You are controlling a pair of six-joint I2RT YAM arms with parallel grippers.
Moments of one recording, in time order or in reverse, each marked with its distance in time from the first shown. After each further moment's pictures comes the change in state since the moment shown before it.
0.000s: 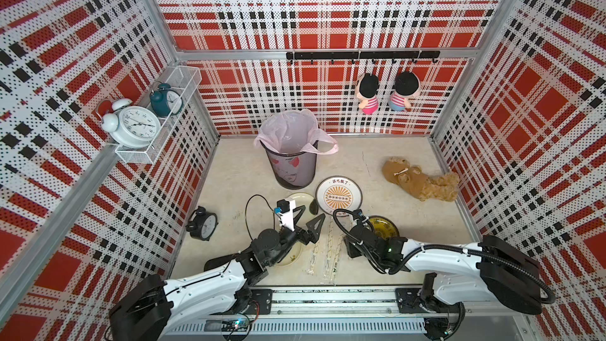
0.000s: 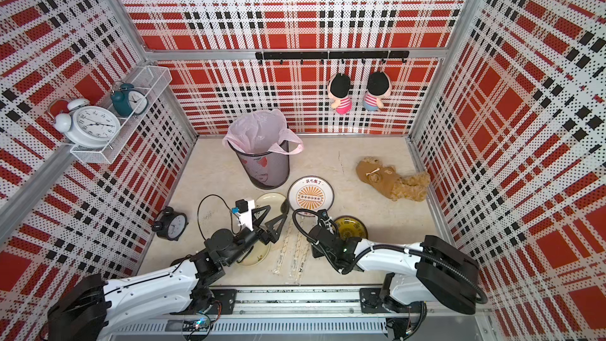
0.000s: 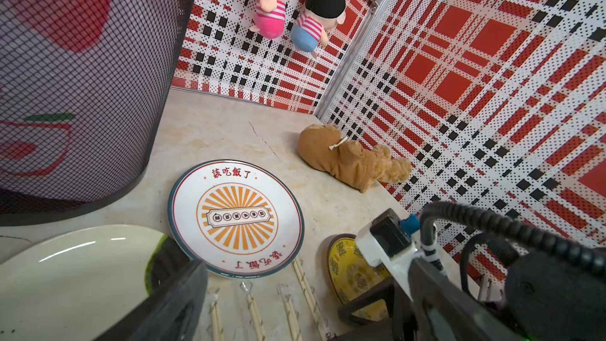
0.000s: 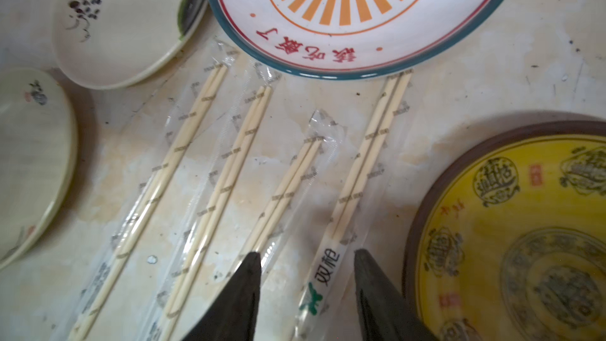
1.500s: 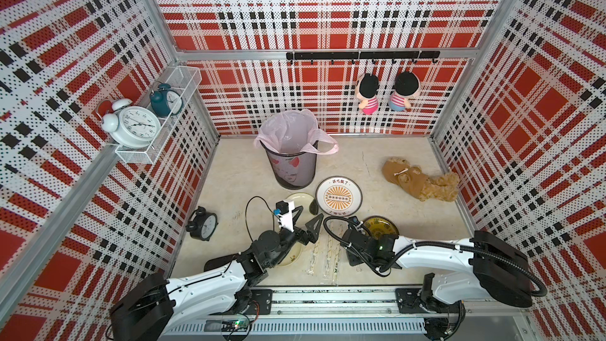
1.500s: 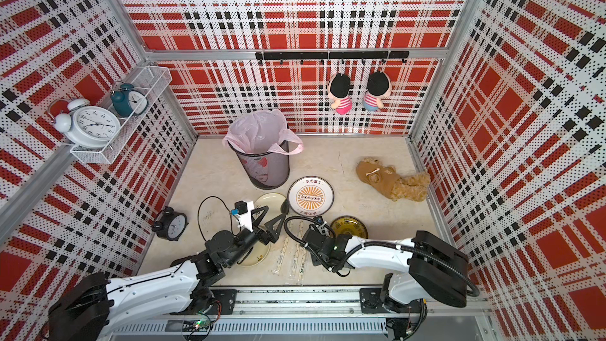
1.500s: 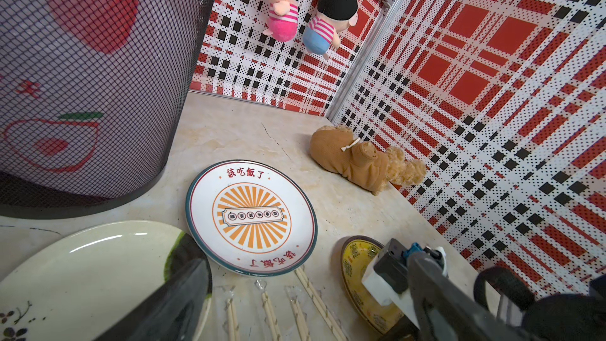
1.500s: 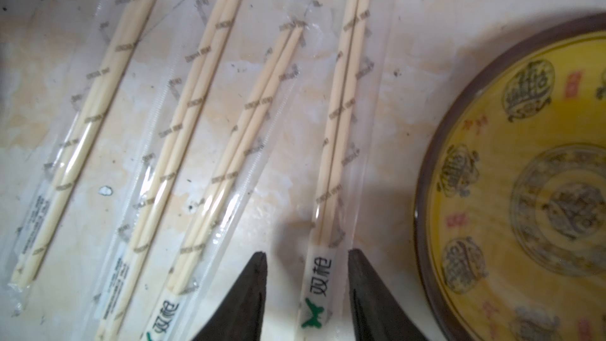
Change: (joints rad) left arm -0.006 0.013 -0.024 0.029 -0.043 0.014; right arm 0.050 0.078 0.134 -0.285 -0.077 0.044
